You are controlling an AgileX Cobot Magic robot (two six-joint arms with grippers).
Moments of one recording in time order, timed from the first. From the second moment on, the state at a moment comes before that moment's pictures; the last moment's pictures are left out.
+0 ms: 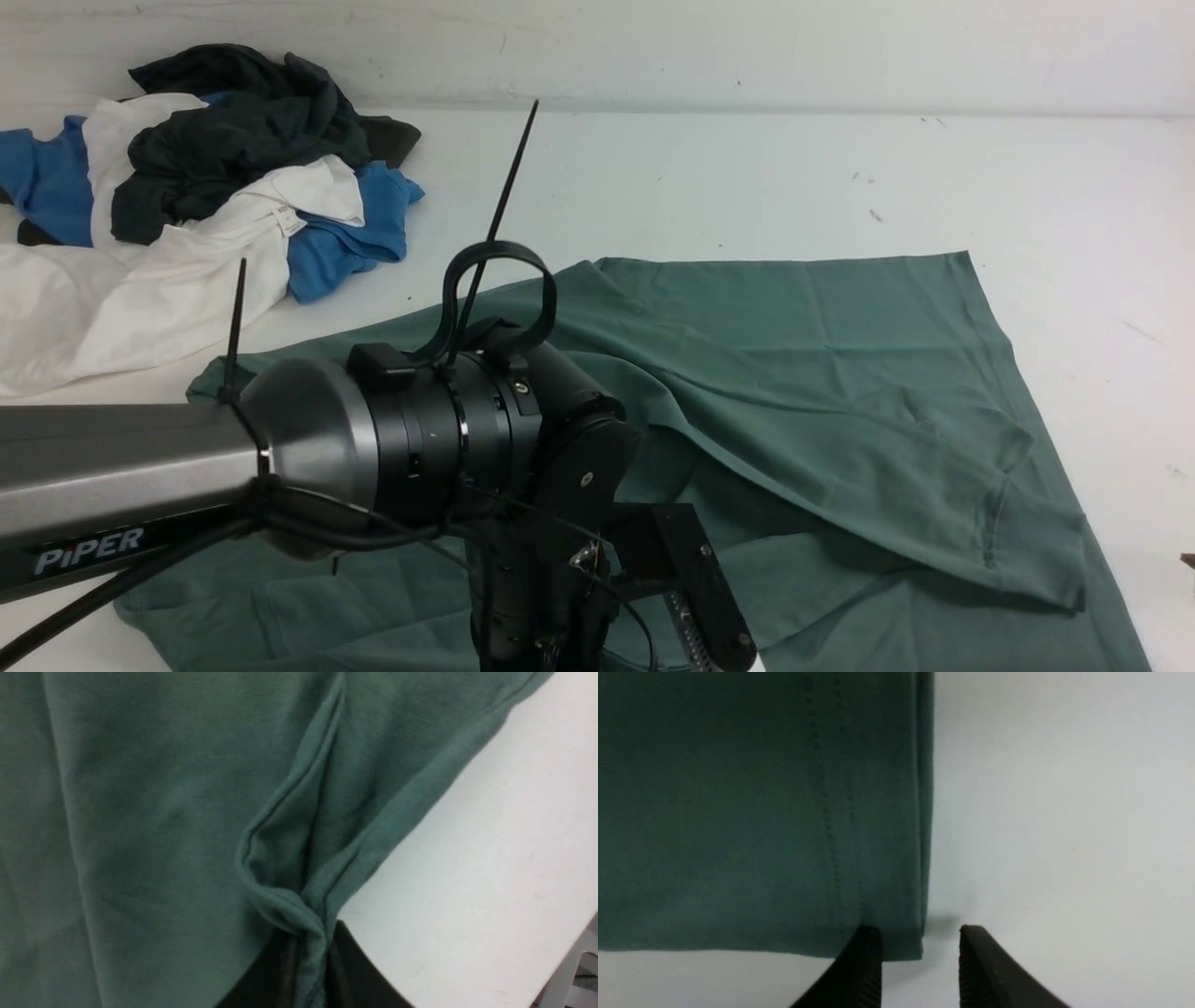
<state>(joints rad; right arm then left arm) -0.05 1.47 -0.57 0.03 1.06 0.02 -0.84 1.74 -1.11 -0.03 1.02 0.43</state>
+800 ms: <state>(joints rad) -0.06 1.46 -0.56 0.09 1.06 -0.01 -0.84 1.74 -1.11 -0.03 1.03 0.36</state>
